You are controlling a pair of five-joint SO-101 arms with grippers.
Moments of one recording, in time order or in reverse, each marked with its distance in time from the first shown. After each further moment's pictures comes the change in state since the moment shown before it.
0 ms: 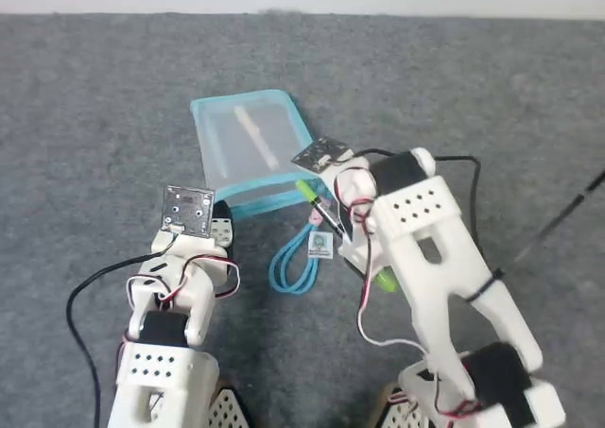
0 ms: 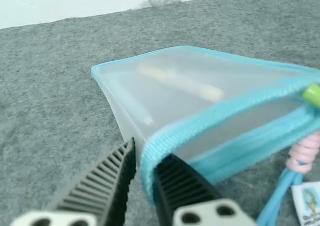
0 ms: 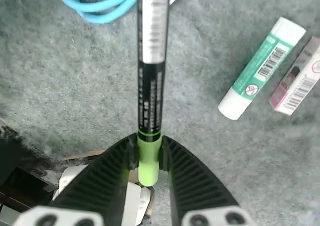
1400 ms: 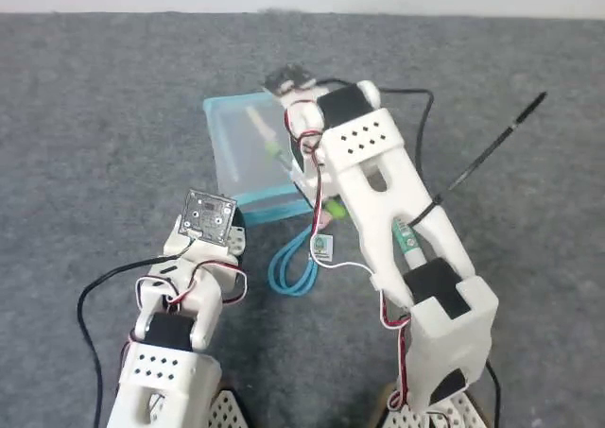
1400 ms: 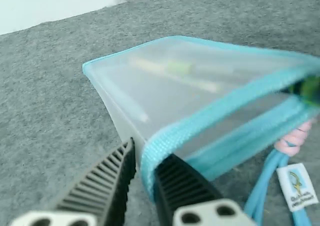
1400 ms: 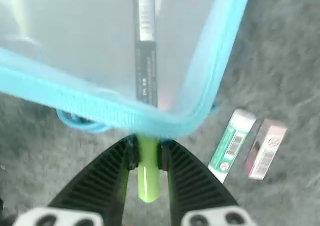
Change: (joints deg) left arm 3.8 0.0 1.7 0.0 -3.9; right arm -2.9 30.5 -42.3 1.9 -12.0
